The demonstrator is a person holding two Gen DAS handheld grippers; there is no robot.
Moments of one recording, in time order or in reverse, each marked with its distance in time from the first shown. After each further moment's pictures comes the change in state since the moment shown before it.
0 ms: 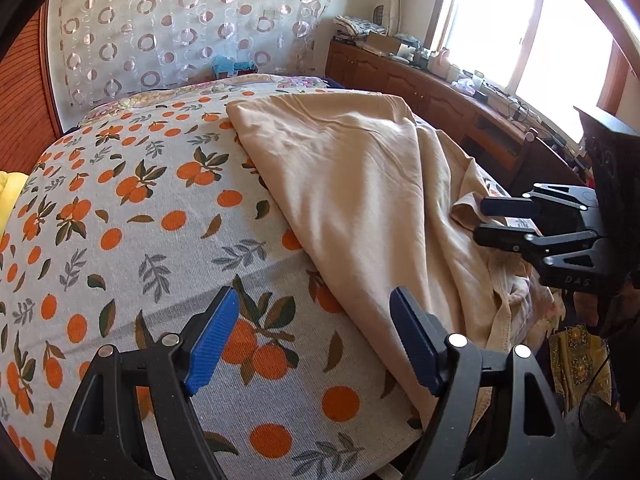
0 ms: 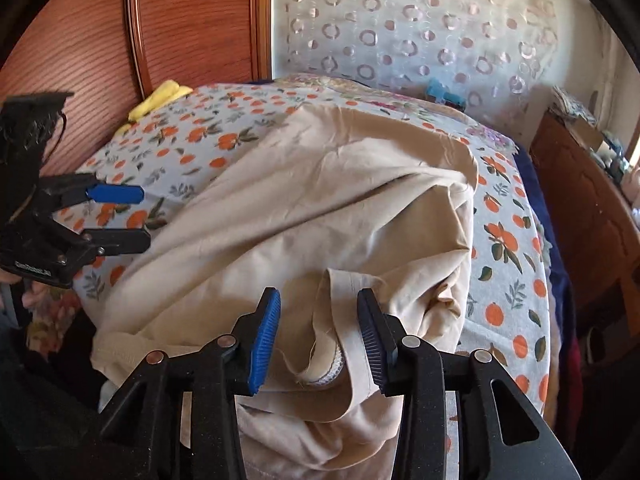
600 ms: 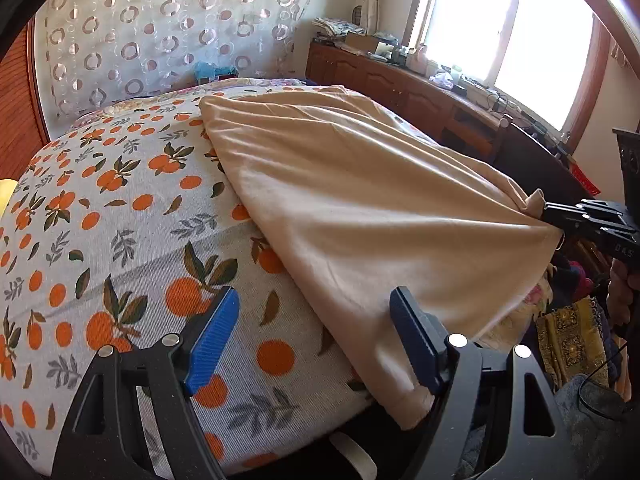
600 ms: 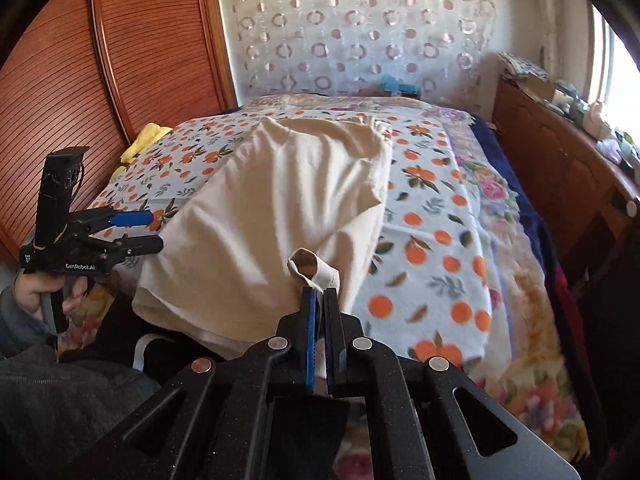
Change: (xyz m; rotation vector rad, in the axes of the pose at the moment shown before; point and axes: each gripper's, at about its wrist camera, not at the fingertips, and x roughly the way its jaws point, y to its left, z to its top) left arm -0.019 -0.033 -0.024 0.041 -0.016 -0.044; right arm -0.105 -0.015 -0.075 0.221 -0.072 -0.017
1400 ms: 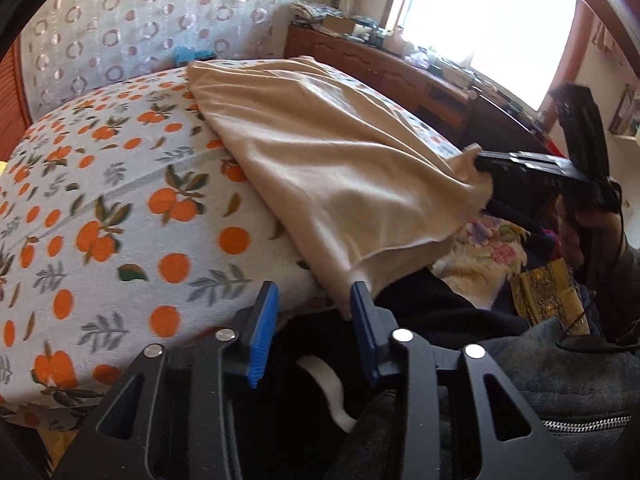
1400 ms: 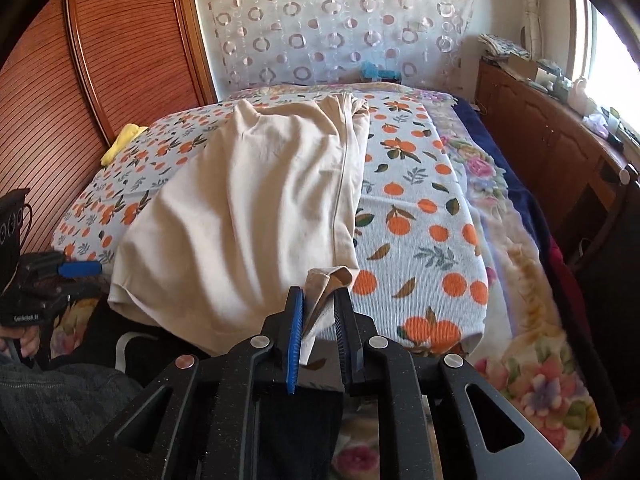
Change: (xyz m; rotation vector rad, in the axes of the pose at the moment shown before) left arm -0.026 -0.021 -0.049 0.032 0.081 -0.098; right arm 0.019 0.002 -0.014 0.054 0.025 -0.037
